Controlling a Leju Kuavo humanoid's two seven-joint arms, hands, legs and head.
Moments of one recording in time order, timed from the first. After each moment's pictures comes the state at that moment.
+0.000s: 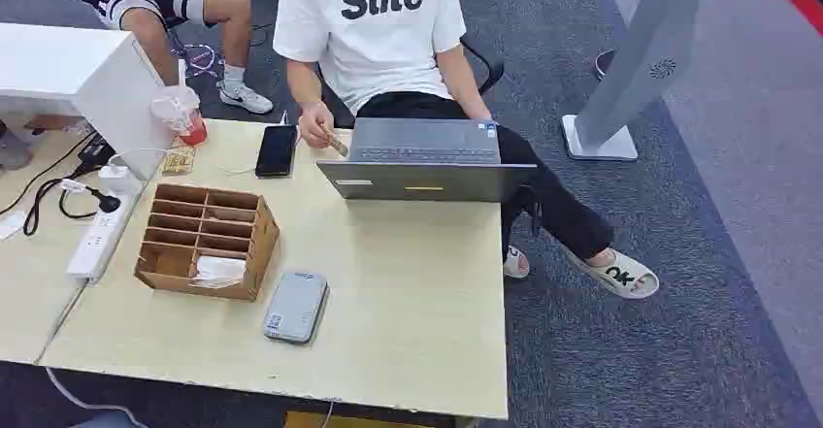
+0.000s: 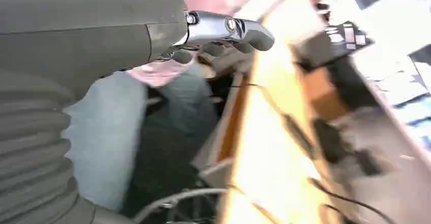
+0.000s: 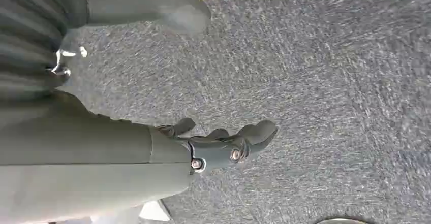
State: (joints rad) left arm 0.31 -0.16 0.56 -1.47 -0.16 0.41 -0.67; right arm -0.03 0.04 -0.37 -0.22 -0.04 -0.56 -0.10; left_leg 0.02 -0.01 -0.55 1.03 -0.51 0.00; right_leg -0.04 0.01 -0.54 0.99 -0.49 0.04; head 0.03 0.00
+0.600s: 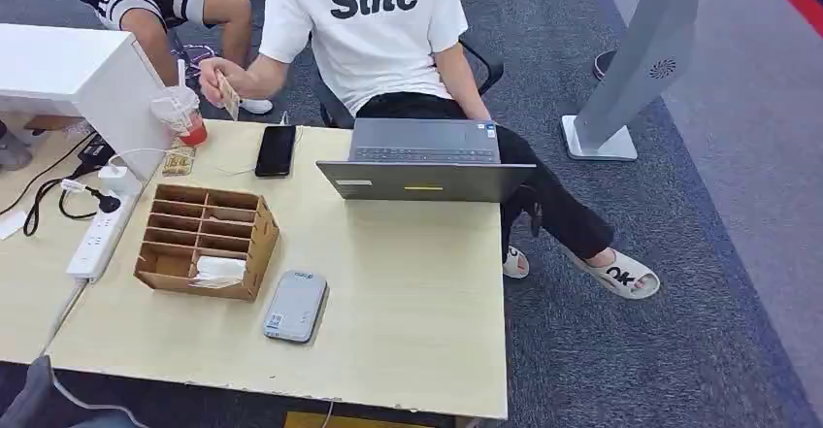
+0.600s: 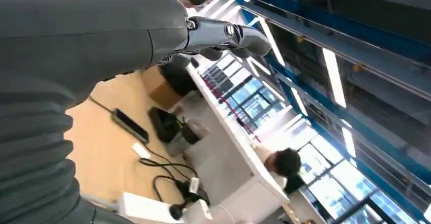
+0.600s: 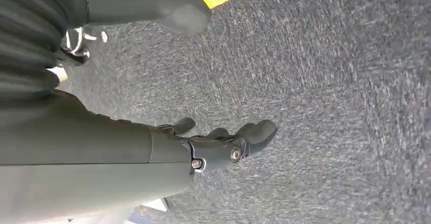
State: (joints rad) left arm 0.28 0.05 0.23 -1.86 -0.42 0.42 -0.55; right arm -0.04 0.05 -0.36 -0.21 0.10 -0.50 0.00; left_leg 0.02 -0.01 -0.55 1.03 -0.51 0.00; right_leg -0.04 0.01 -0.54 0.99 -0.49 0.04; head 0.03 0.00
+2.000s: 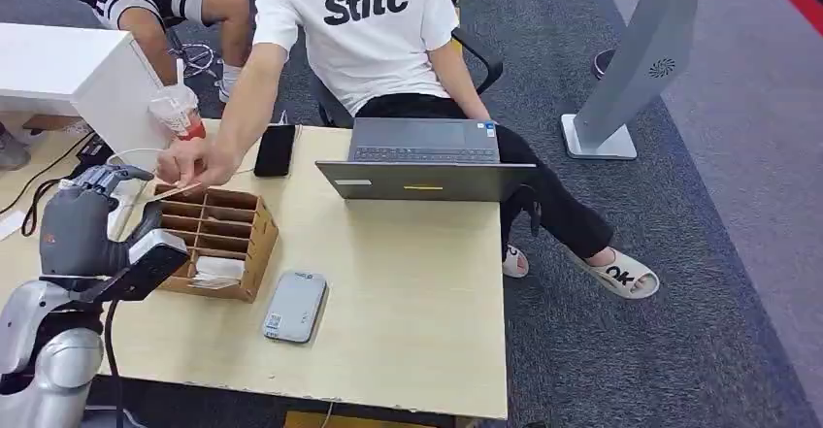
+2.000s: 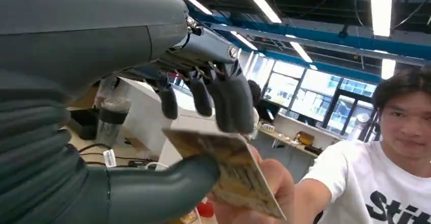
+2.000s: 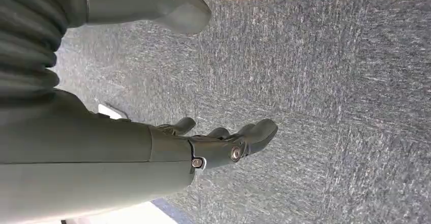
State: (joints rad) left arm -0.31 0.22 -0.17 -1.54 -0.84 0.17 -0.17; right arm -0.05 0.07 -0.26 -0.20 0.36 -0.35 0.08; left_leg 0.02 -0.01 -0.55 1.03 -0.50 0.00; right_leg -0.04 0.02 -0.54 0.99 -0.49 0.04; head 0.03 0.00
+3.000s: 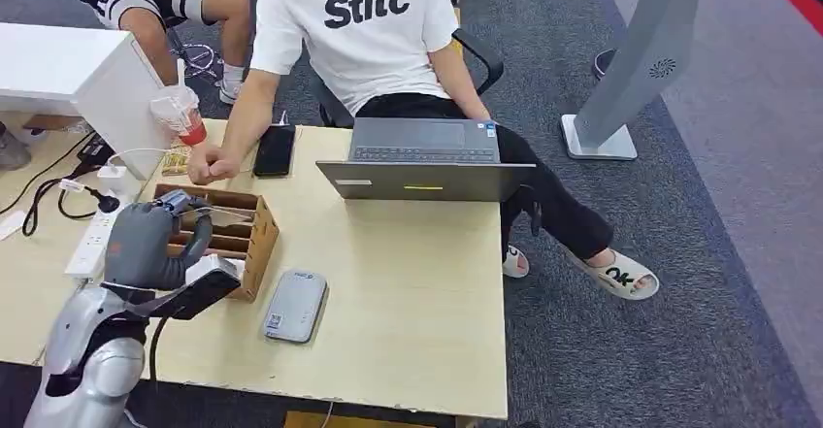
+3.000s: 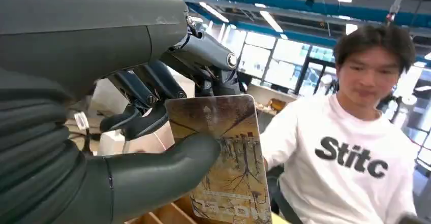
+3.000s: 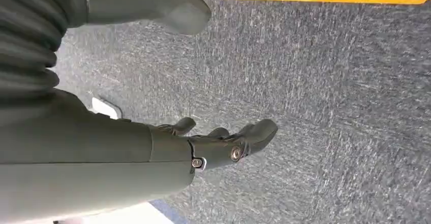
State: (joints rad) left arm -0.30 0.17 -0.30 -1.50 -0.86 0.13 -0.18; right arm -0.05 0.08 -0.26 -0.20 0.40 -0.34 0.07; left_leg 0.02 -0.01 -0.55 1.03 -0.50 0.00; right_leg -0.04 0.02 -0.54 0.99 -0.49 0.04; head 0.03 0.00
